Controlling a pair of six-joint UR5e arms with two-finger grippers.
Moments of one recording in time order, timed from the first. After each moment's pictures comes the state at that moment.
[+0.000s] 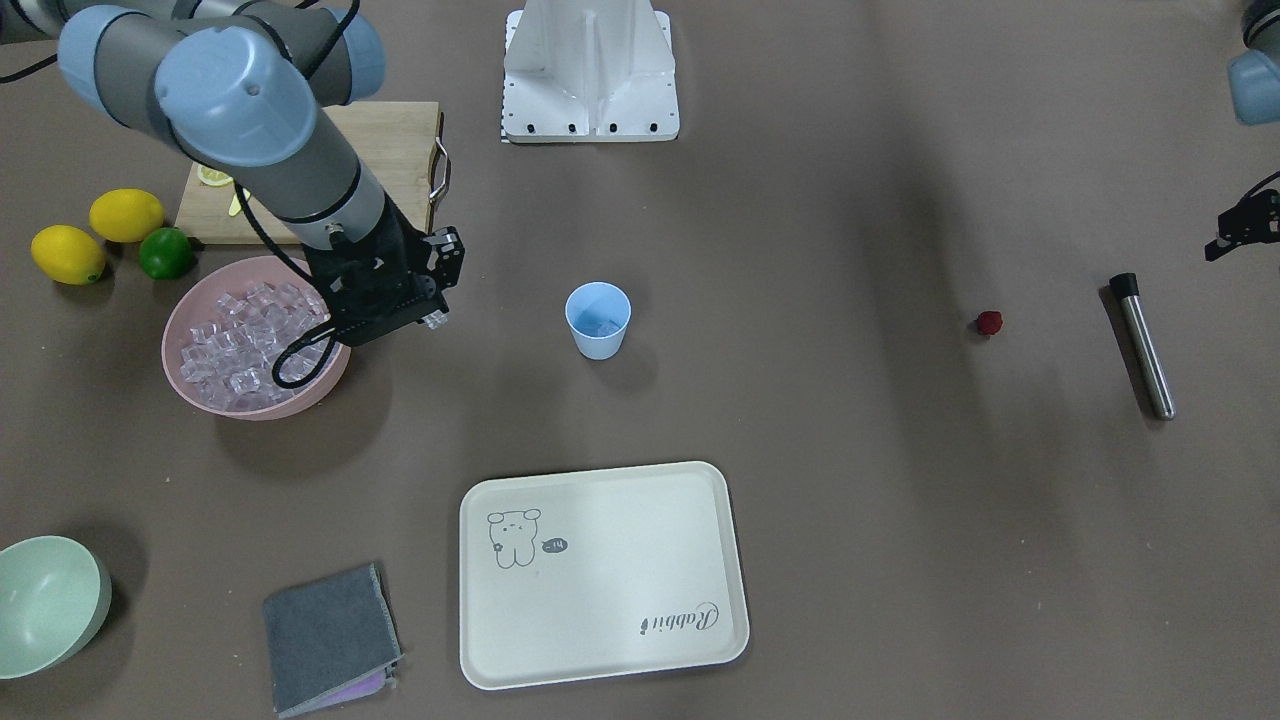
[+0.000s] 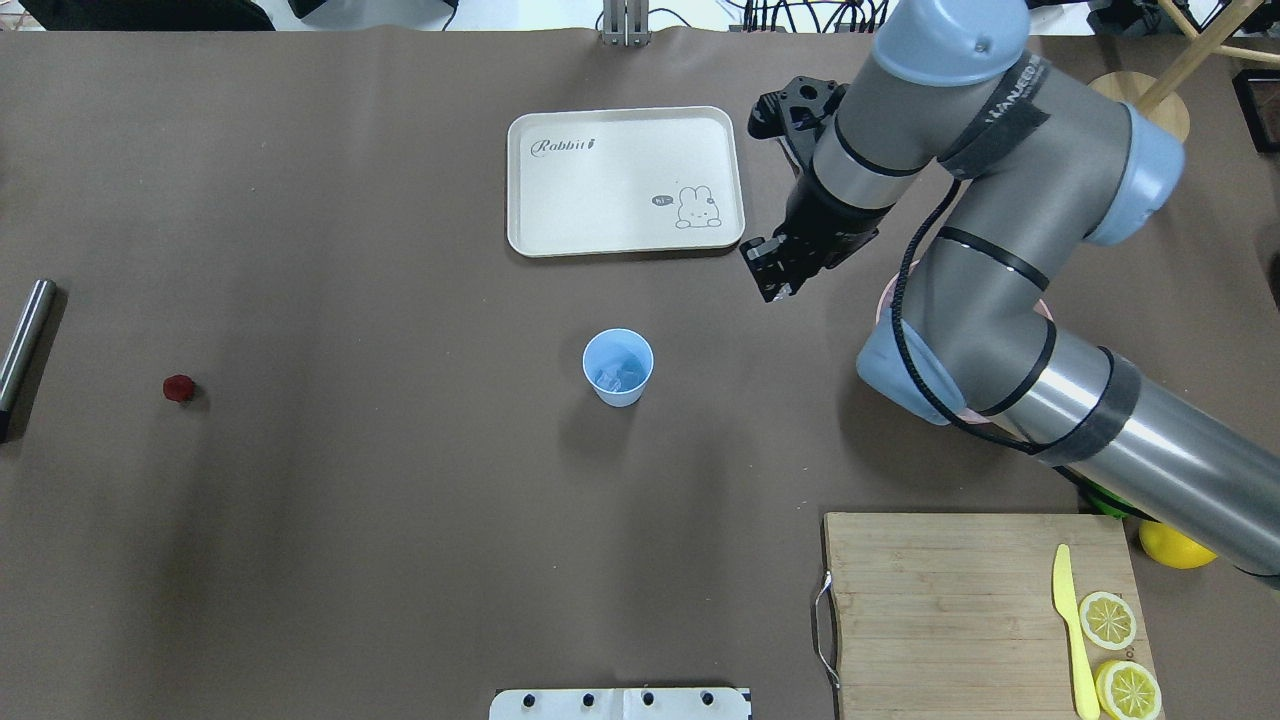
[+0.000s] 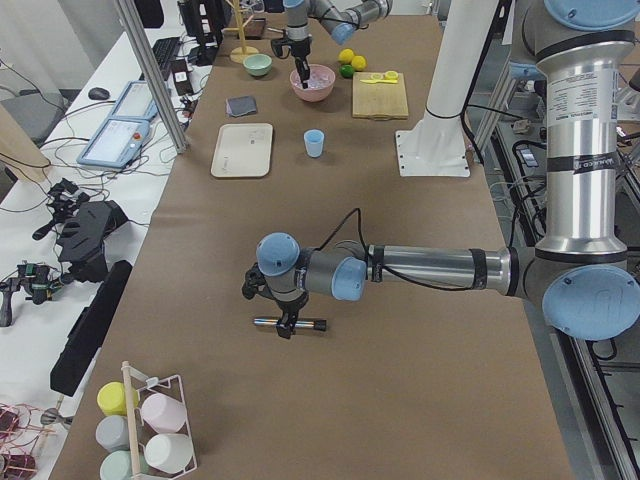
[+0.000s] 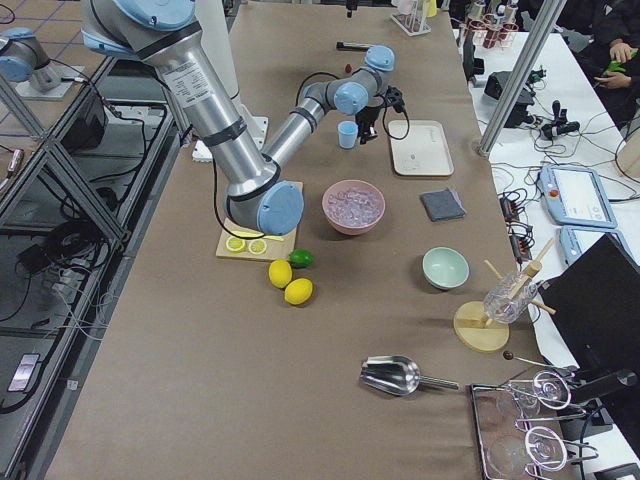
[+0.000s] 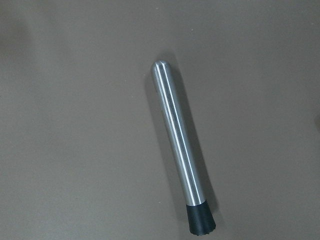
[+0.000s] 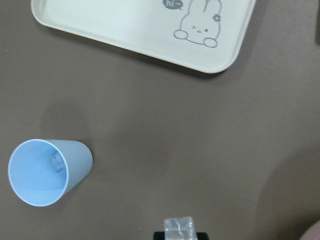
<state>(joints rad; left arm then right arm) -1.39 -1.48 -1.66 -1.72 -2.41 0.06 0.77 -0.92 1.74 -1.65 2.19 0.65</state>
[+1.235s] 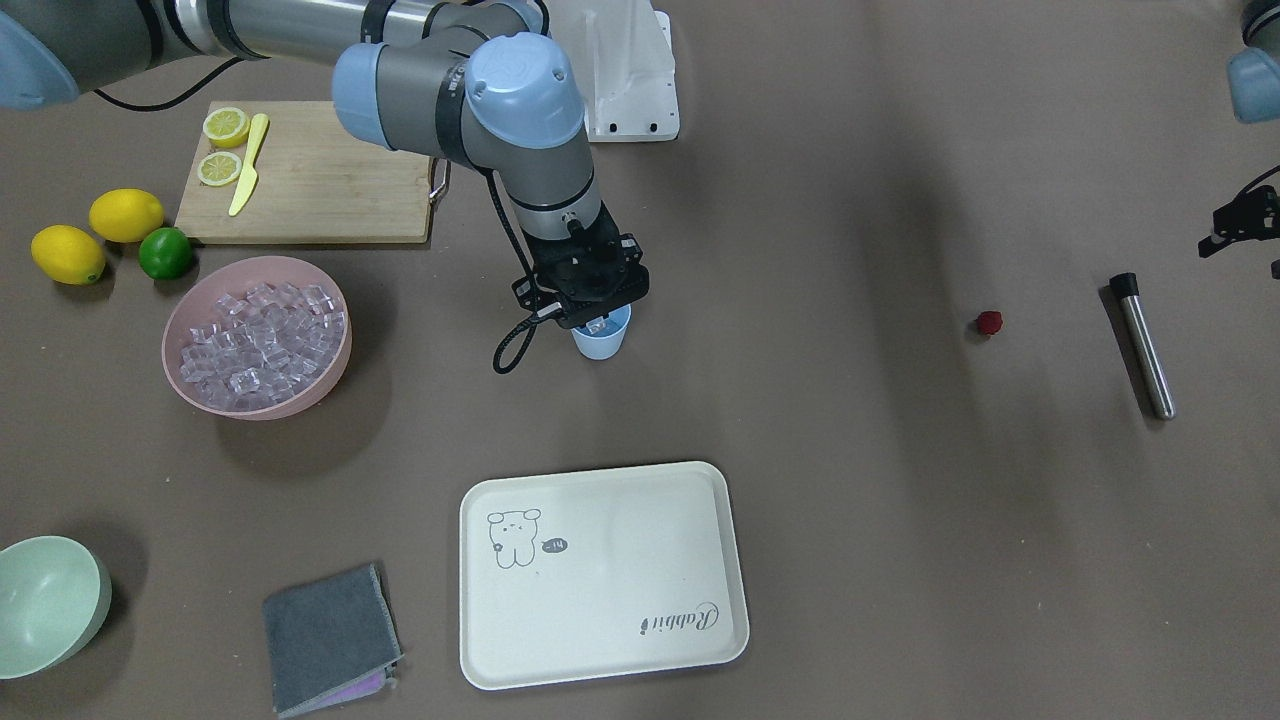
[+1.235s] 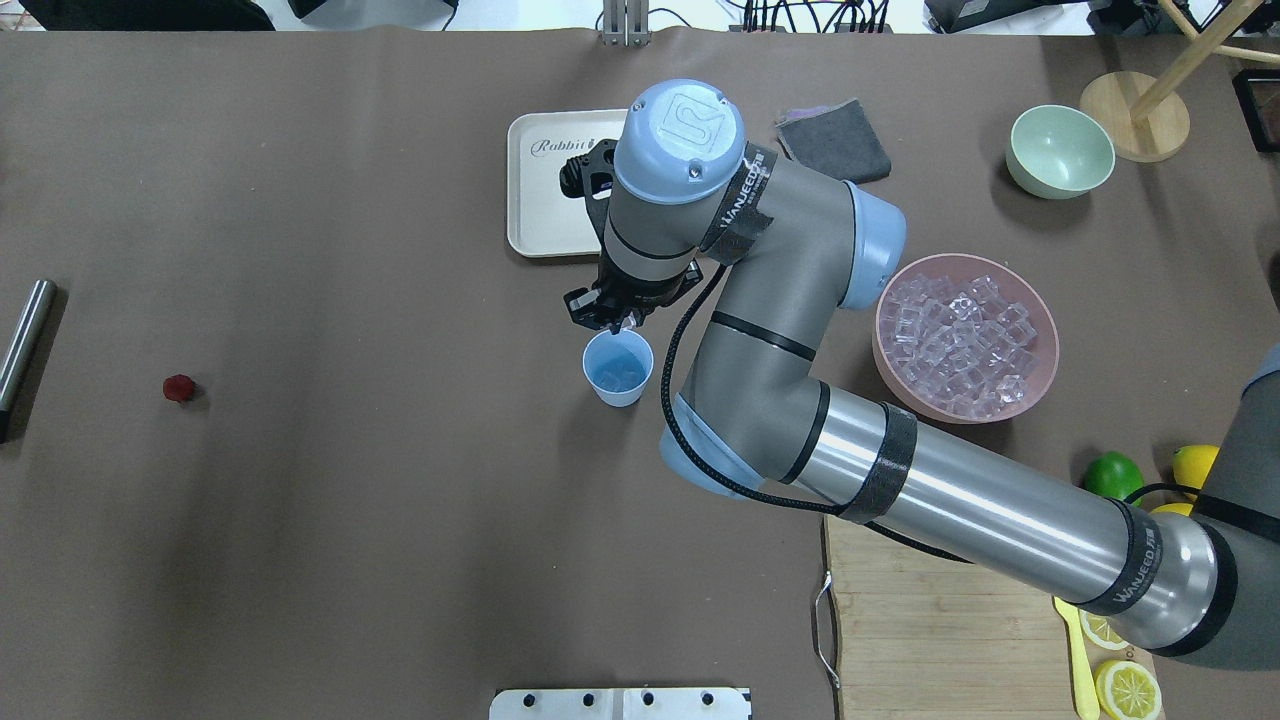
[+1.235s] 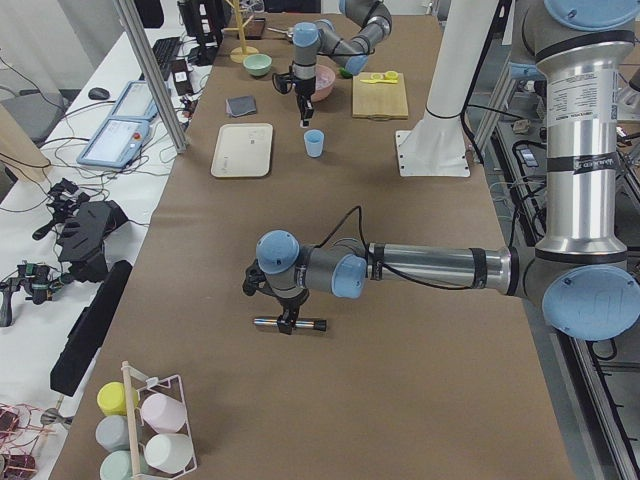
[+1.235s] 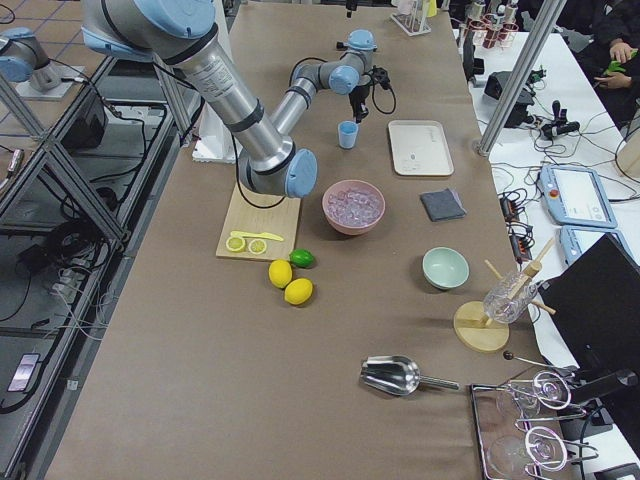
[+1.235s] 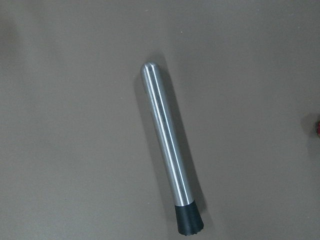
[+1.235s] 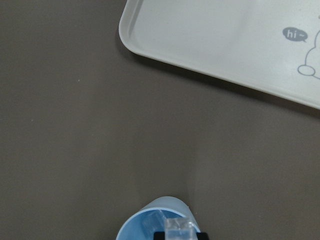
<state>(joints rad) -1.39 -1.48 -1.67 -1.71 -2.44 0.06 0.58 -0.71 1.52 -1.55 1.97 0.80</state>
